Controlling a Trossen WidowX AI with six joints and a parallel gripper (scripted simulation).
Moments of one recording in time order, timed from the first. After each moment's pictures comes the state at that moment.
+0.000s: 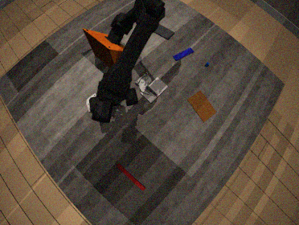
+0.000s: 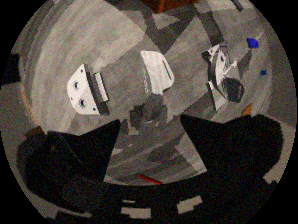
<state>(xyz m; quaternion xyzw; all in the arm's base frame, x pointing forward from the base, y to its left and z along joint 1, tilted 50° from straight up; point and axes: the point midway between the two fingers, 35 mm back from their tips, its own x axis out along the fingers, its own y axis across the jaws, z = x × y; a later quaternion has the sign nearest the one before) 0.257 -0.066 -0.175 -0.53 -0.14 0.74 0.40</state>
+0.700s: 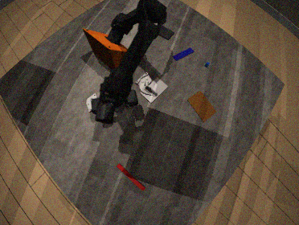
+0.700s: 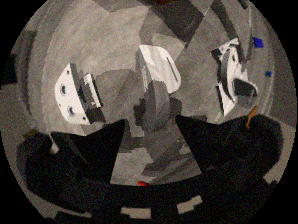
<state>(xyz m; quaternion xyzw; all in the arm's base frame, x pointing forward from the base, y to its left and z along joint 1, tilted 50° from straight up) 0.251 -0.047 -0.189 -0.53 -0.14 0.74 0.40</state>
